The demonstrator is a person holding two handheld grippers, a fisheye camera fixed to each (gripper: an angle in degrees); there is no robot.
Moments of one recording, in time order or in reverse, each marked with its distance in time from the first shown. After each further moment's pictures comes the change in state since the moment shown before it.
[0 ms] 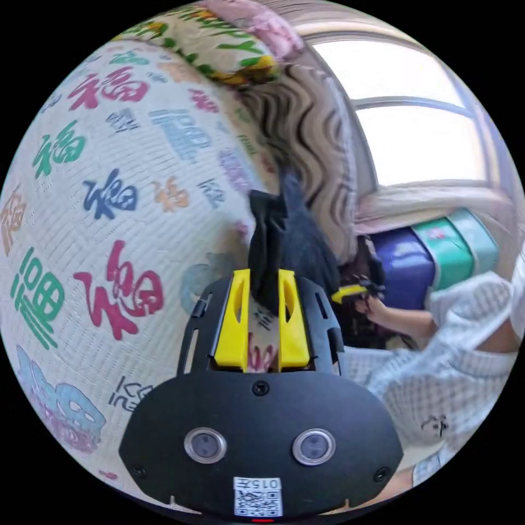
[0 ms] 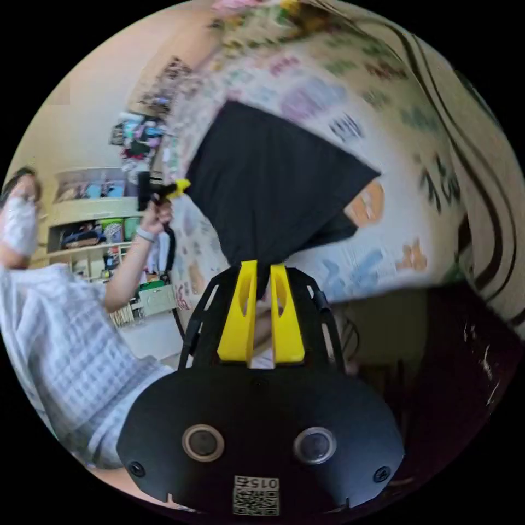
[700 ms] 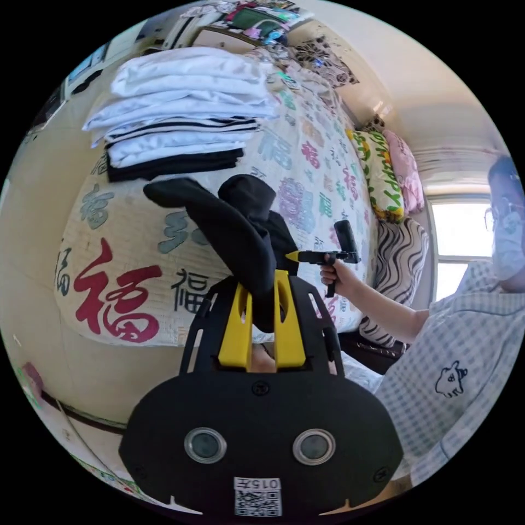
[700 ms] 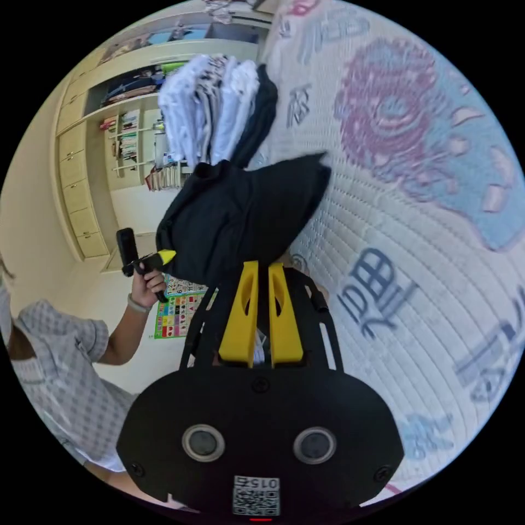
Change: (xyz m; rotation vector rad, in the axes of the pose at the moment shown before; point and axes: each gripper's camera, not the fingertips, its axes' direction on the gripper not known) left arm 0.068 0.454 -0.384 0.563 -0.235 -0.615; right arm -0.328 -0.183 0.449 -0.631 -0.305 -0.668
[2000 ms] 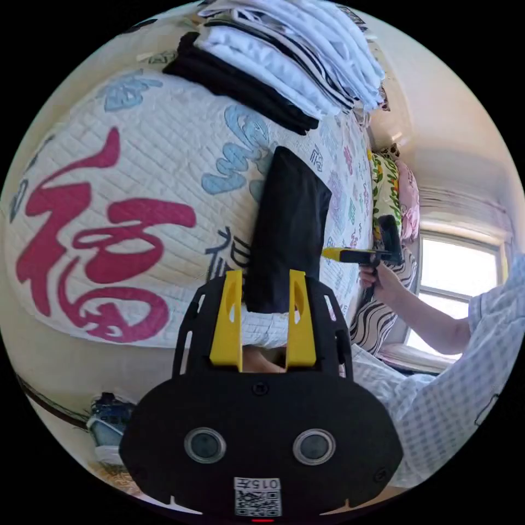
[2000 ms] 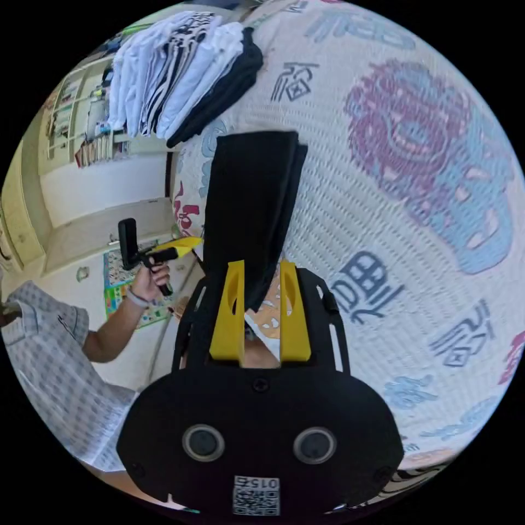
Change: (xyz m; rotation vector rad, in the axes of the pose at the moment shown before) left arm -0.114 0.036 -0.245 0.017 0.115 -0.239; right arm 0.013 -0.265 0.135 -0.202 0.305 0.110
